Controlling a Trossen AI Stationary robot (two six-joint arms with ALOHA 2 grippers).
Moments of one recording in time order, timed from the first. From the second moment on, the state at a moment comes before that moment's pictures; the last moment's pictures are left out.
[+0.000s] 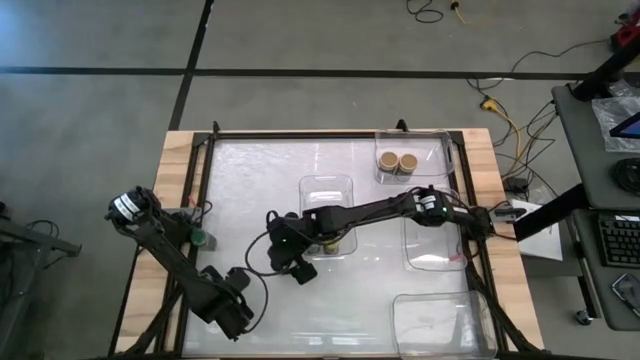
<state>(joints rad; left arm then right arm) -0.86 1.70 1.07 -1.00 0.01 -1.65 0.13 2.39 2.13 -0.61 -0.24 -0.39</state>
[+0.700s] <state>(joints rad) -0.87 1.70 1.07 -0.98 -0.03 -1.66 0.13 2.39 2.13 -0.58 -0.24 -0.41</state>
